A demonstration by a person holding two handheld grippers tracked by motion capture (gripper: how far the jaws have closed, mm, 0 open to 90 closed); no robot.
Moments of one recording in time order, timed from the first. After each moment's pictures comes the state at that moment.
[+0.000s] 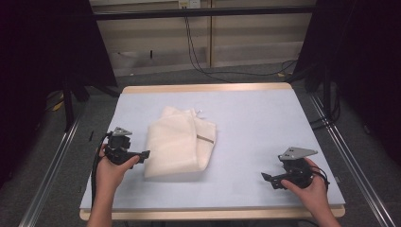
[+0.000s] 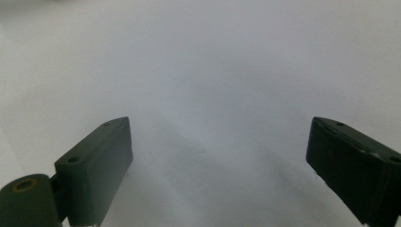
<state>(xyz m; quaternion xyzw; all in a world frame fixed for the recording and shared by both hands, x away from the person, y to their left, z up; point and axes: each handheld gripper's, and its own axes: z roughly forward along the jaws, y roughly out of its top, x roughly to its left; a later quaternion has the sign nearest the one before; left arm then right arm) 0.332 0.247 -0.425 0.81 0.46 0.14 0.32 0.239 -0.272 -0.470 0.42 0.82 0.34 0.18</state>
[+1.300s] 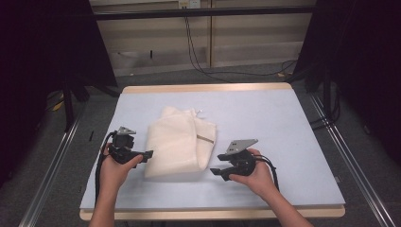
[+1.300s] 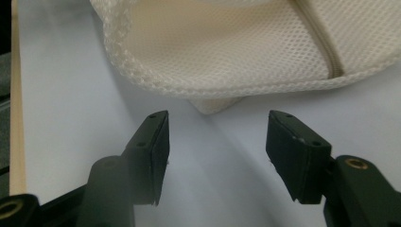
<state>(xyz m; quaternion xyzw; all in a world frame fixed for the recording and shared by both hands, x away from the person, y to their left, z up) 0.337 0.239 -0.429 0.82 0.46 0.13 0.31 0.284 -0.135 -0.466 0.29 0.86 0.42 0.08</state>
